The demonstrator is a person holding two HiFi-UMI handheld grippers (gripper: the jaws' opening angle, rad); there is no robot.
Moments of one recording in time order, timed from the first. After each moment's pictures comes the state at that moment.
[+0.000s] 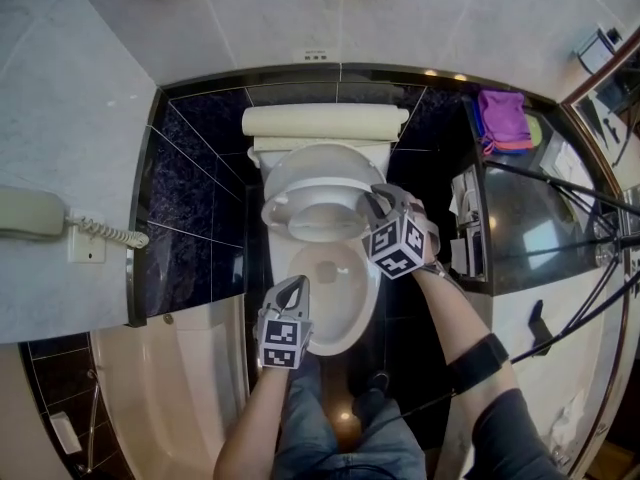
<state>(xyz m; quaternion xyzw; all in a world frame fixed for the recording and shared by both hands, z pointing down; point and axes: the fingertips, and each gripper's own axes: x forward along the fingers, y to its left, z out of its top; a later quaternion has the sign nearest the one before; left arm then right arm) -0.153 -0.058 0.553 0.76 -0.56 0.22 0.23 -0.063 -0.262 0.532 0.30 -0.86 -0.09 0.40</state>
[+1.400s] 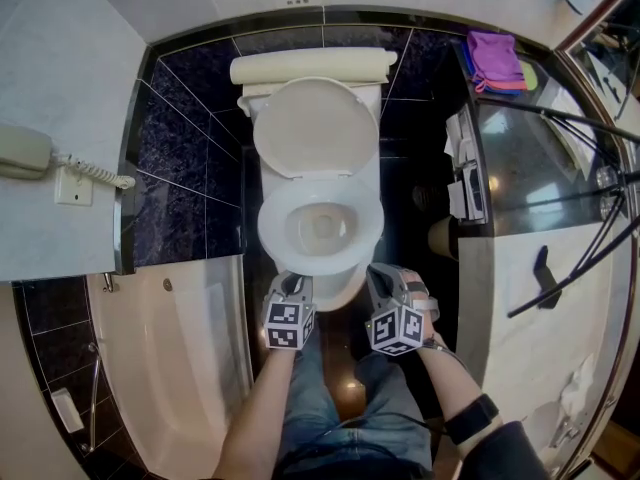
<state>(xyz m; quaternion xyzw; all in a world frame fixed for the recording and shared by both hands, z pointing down) -0.110 0.048 0.618 0.74 -0.55 0.22 0.30 0.015 0.030 0.604 0.24 -0.87 -0.07 0.43</state>
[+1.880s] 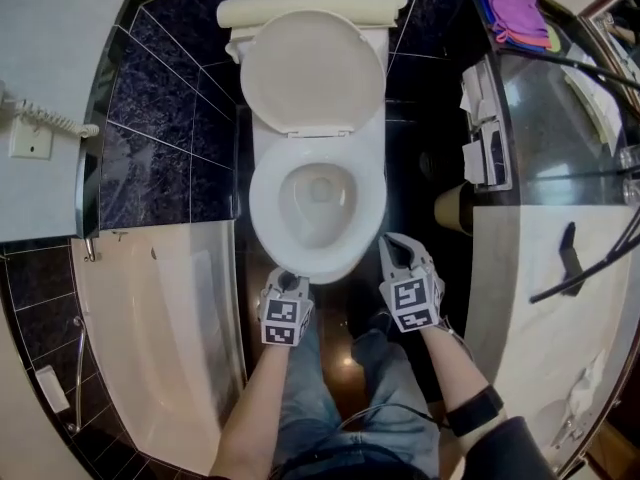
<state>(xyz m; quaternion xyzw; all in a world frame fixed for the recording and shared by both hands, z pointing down) -0.088 0.122 0.714 0.74 -0.54 0.25 0.30 0.057 0.027 0.664 0.34 -0.87 0.11 0.34</state>
